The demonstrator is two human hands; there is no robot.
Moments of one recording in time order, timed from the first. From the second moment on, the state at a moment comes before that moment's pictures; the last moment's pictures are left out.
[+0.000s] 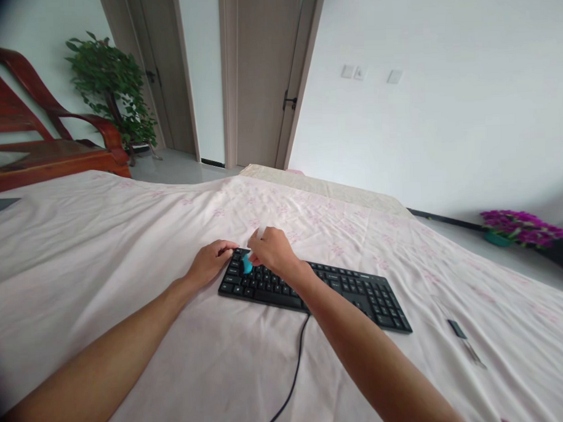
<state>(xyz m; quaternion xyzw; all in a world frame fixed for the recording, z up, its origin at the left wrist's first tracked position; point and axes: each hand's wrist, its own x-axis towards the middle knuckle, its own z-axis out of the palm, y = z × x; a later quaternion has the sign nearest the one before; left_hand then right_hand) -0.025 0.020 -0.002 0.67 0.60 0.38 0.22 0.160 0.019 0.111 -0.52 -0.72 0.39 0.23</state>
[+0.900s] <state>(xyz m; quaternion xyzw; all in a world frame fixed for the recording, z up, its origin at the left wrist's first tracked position) -0.023 0.016 0.002 0.67 0.61 0.38 0.22 0.291 -0.021 0.149 -0.62 -0.70 0.30 0.16</state>
